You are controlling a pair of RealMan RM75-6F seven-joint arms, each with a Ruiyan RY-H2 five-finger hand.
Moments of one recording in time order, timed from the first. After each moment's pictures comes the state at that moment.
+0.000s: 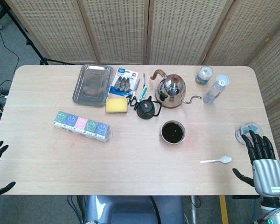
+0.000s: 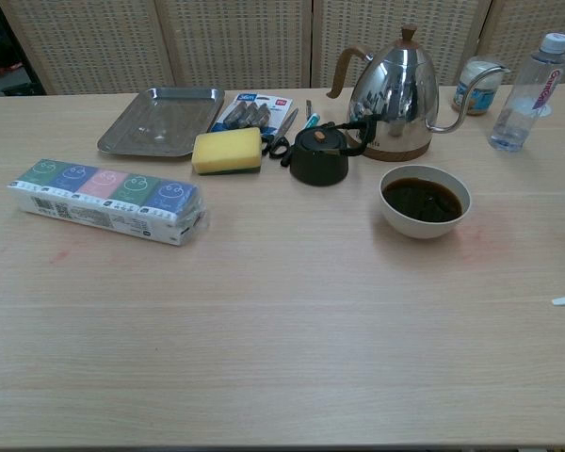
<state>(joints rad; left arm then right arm) 0.03 -0.95 0.09 -1.67 1.72 1.63 -0.18 0.02 -1.12 0.07 -1.81 -1.64 1.63 -0.18</state>
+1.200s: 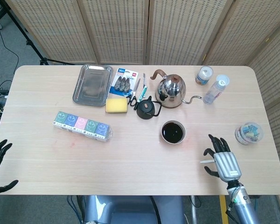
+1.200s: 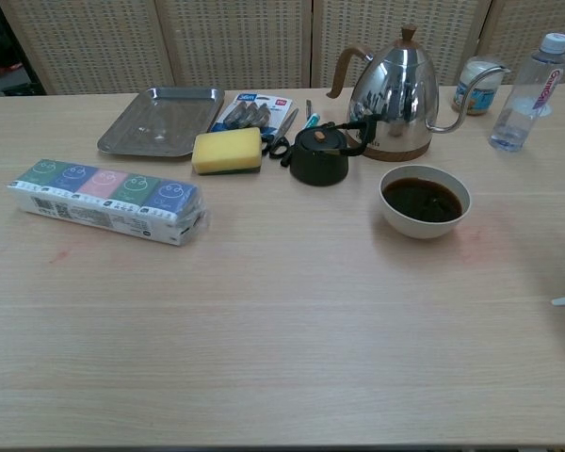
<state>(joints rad) 0.01 -0.95 0.08 -1.70 1.68 1.57 -0.16 0.19 -1.38 0.06 -1.59 -1.46 1.26 -0.21</state>
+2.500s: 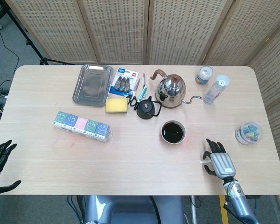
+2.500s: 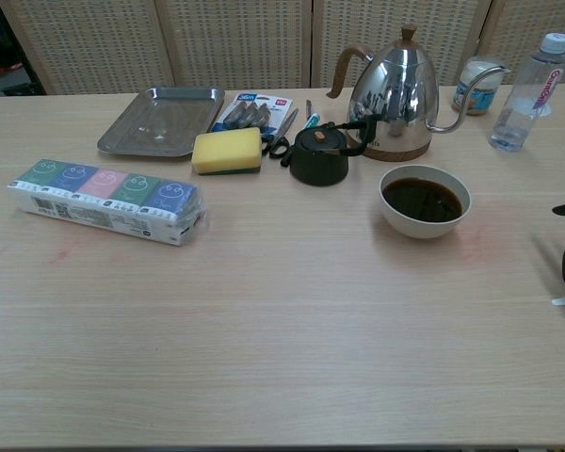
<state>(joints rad) -0.01 -0.96 0.09 -1.71 1.68 1.54 -0.12 0.26 -1.50 0.03 -1.34 -1.37 1.13 -0.13</state>
